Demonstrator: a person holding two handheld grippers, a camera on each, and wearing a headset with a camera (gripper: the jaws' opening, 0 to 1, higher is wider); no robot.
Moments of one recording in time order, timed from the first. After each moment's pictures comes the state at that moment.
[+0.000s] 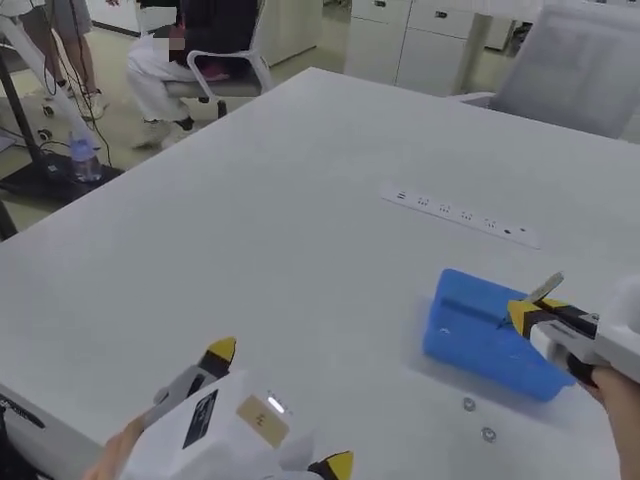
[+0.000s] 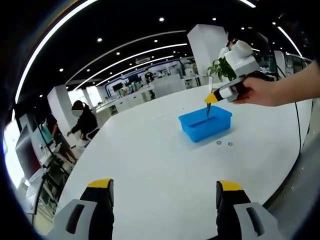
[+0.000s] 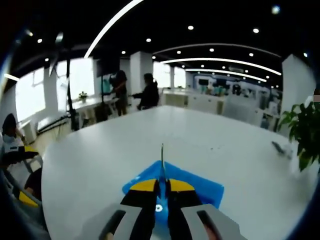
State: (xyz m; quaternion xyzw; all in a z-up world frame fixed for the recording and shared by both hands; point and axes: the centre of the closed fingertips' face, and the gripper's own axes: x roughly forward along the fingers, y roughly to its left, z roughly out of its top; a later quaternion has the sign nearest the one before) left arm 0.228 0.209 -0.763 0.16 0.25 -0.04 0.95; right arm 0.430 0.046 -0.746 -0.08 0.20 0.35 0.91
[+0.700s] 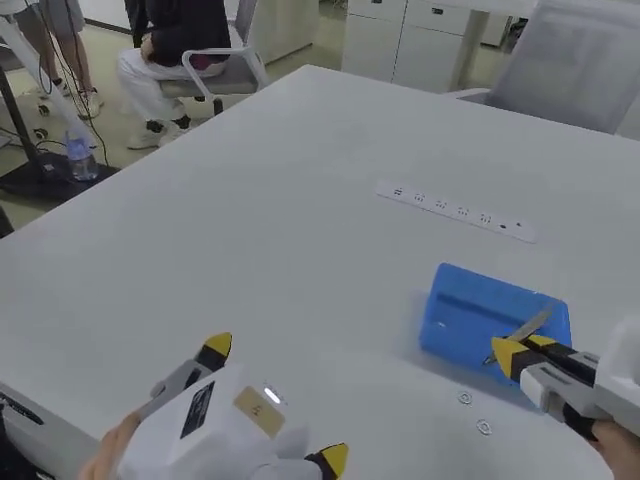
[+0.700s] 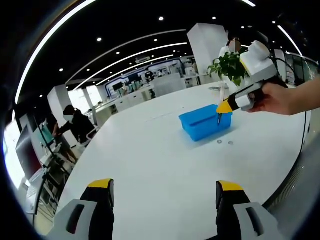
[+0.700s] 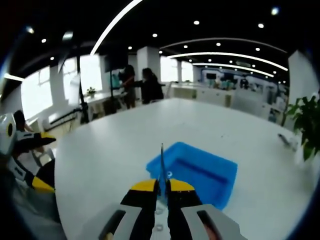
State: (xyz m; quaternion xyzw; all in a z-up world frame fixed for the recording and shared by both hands) left arm 0.228 0.210 -0.764 0.16 0.25 -0.03 0.95; right arm 0.376 0.052 -0.775 -0.08 0.23 0.38 0.89
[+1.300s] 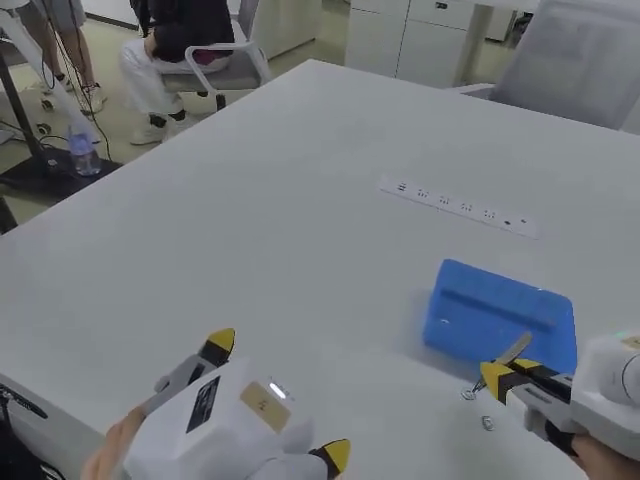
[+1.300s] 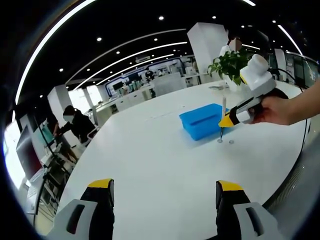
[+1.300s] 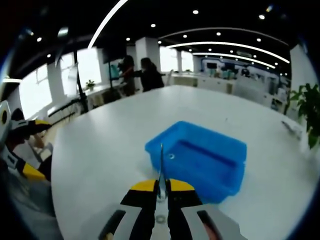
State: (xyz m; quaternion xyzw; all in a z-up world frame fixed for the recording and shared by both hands) left arm 0.228 0.211 -0.765 0.16 0.26 -0.03 0.95; right arm 0.378 0.049 -0.817 -0.08 0.28 0.38 0.88
